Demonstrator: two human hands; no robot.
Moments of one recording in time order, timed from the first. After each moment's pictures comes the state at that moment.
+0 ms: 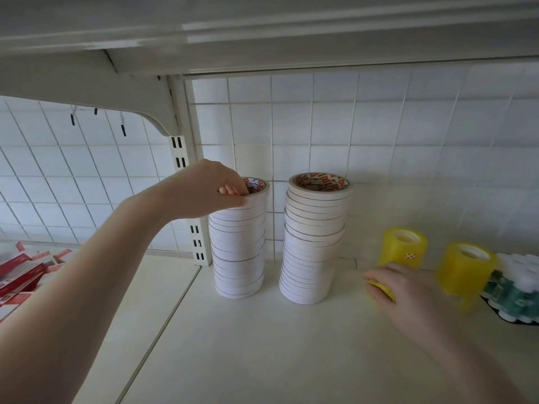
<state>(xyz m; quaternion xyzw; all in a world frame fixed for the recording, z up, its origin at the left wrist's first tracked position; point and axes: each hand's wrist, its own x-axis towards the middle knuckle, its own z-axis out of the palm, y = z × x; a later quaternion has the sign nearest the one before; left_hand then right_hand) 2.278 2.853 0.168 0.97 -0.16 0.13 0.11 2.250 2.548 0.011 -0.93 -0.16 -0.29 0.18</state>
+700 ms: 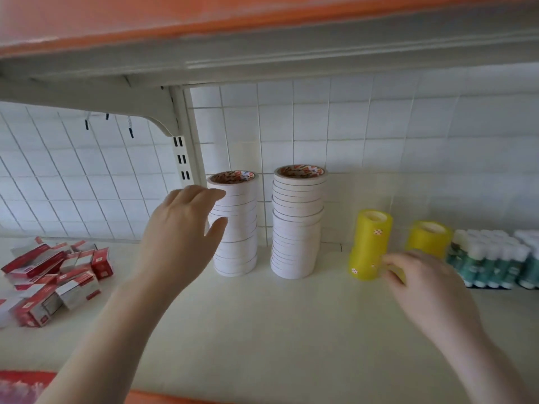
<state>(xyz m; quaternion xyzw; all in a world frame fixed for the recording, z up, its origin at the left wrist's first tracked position) 2.171 2.825 0.115 0.92 -0.08 0.38 0.10 2.191 2.521 0.026 -0.94 -0.02 -0.31 0.12</state>
